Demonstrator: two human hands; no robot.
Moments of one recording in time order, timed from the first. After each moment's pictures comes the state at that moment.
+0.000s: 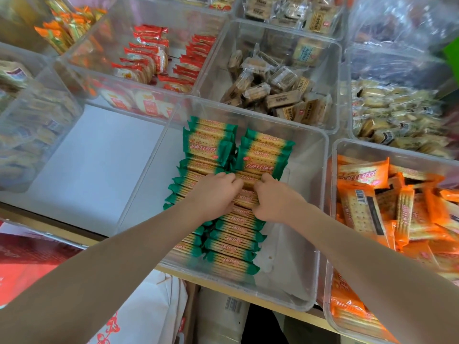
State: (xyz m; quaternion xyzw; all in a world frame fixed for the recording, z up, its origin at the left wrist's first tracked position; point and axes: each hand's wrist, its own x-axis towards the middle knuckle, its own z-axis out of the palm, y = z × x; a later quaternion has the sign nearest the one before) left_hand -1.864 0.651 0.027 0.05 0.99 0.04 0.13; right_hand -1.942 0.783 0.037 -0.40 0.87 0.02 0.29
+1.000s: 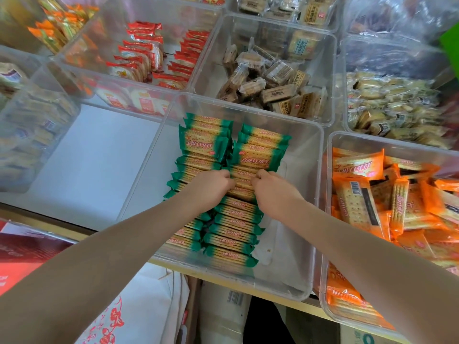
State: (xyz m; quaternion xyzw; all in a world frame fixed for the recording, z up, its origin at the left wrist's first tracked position) left_hand -1.868 0.639 0.014 0.05 0.99 0.06 0.14; right_hand -1.940 0.790 0.031 -0.43 0.88 0.04 0.20
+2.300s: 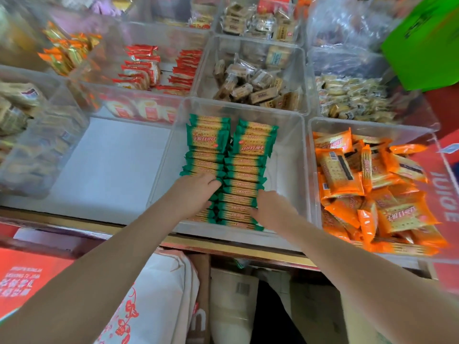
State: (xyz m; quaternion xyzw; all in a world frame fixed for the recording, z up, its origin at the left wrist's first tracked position) left_hand -1.782 0.625 0.056 0.09 0.99 -0.02 0.15; right_hand -1.837 0.815 0.047 -0.25 0.93 -0.08 0.26
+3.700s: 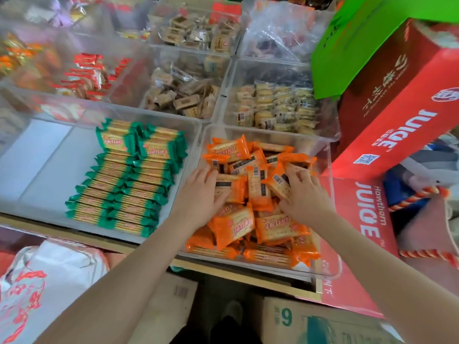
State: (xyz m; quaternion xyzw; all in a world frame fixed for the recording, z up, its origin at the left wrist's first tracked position) left_hand -1.881 0.890 0.079 -0.14 0.98 0.14 0.03; right_hand -1.987 1.092 0.094 -0.23 0.96 -0.02 0.16
